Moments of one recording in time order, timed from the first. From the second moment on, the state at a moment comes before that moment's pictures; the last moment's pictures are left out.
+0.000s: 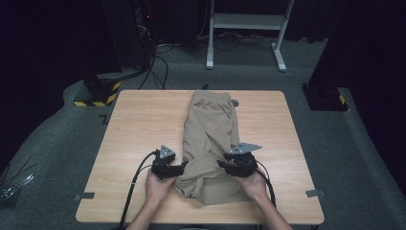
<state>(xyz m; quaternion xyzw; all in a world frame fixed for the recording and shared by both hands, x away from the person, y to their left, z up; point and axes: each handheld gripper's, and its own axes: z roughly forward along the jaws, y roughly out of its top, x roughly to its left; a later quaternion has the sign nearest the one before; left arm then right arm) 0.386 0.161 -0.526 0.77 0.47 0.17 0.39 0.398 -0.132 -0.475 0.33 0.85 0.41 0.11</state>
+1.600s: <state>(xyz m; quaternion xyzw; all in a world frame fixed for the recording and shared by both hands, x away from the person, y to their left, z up) 0.384 0.156 -0.526 0.78 0.47 0.19 0.38 0.399 -0.172 -0.472 0.39 0.82 0.41 0.11</state>
